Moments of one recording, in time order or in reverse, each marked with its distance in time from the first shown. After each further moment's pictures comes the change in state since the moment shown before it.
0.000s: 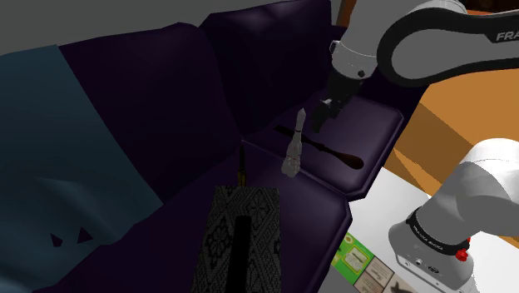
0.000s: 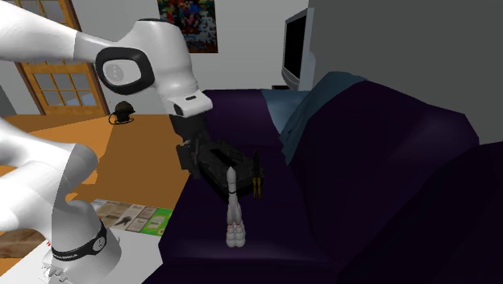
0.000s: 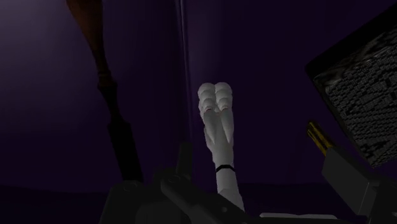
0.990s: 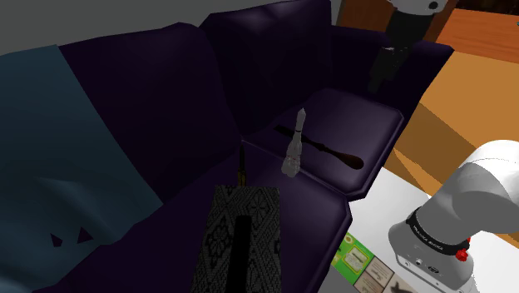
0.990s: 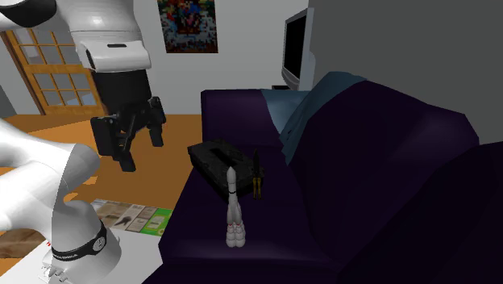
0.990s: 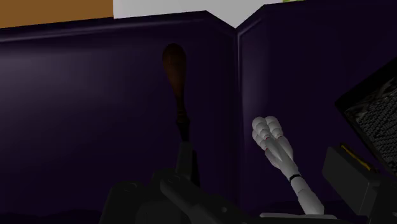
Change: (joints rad) arm -0.099 -0.116 -0.202 0.218 -0.137 -0.469 -0.170
